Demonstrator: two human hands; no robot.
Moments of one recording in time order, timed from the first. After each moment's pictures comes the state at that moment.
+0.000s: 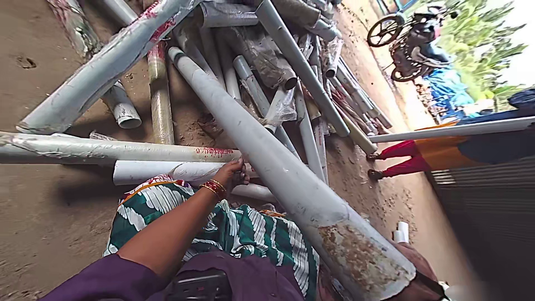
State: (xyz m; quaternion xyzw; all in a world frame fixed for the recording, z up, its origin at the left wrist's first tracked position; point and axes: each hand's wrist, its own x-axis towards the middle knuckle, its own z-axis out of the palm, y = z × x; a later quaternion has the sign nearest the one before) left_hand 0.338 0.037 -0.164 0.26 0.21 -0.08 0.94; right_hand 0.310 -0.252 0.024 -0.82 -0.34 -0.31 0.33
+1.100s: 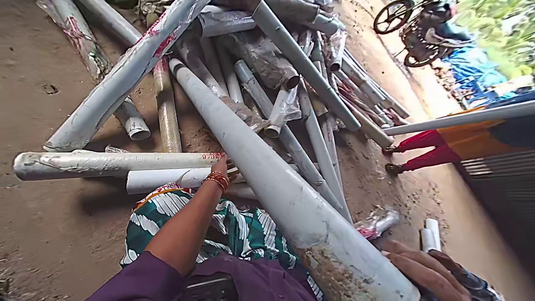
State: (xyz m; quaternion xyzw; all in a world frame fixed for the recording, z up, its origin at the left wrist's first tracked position) left_hand 0.365 0.057 -0.179 0.32 0.46 -0.07 0.83; right_hand 0.307 -0.245 0.040 -0.81 -0.48 -0.23 0.27
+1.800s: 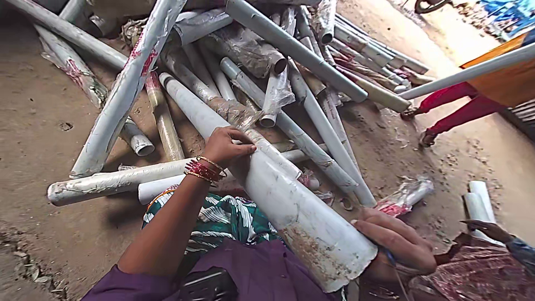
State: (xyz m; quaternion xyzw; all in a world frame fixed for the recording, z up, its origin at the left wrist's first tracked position) left_hand 0.359 0.082 -0.054 0.83 0.04 0.02 0.55; right_hand 0.309 -0.250 0.007 -0.78 -0.45 -0.27 0.35
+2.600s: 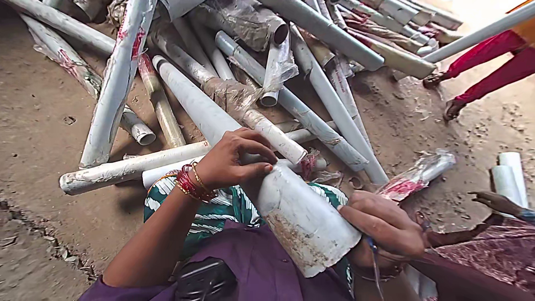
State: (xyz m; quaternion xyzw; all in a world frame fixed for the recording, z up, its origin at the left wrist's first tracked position) left_hand 0.312 0.052 -0.050 0.78 -0.29 0.10 0.54; right_hand 0.289 -0.246 -0.006 -0.77 -0.47 -0.24 0.36
